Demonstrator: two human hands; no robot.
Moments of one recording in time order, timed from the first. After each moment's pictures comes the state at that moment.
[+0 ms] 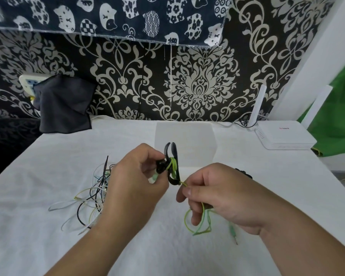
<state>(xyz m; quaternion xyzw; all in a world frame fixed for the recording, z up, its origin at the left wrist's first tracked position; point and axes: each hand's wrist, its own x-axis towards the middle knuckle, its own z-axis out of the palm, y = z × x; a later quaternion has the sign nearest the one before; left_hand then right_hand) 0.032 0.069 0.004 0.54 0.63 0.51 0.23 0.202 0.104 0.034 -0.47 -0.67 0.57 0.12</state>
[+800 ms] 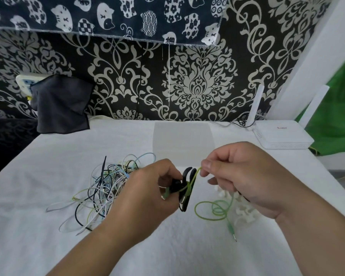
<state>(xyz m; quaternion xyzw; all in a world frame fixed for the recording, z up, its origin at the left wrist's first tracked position) 0.036 0.065 -0.002 0.62 0.61 0.39 0.29 0.220 0.113 0.054 -0.52 -0.64 0.50 0.25</state>
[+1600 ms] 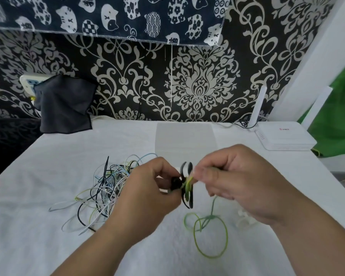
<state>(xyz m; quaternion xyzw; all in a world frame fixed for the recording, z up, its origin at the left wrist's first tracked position) 0.039 0.066 -0.001 0.53 0.61 0.46 0.38 0.216 0.111 0.048 -0.38 -0.68 0.56 0.28</state>
